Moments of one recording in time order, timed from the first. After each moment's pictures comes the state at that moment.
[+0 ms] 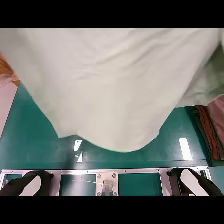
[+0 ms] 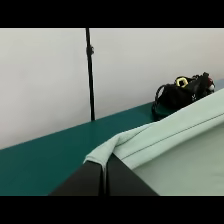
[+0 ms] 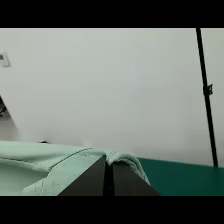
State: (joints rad) left arm 0.18 -0.99 1.93 0.84 -1.17 -1.18; right arm -0.51 -0.95 1.82 -0.39 1.17 1.24
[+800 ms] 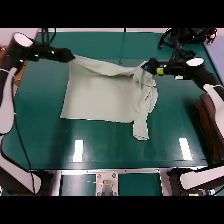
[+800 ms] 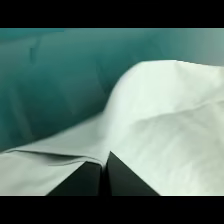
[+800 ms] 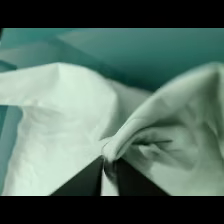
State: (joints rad) left arm 0.00 -1.84 1.84 0.83 -1.02 -1.05; right arm -0.04 -1.67 1.39 -0.49 0.85 1.04
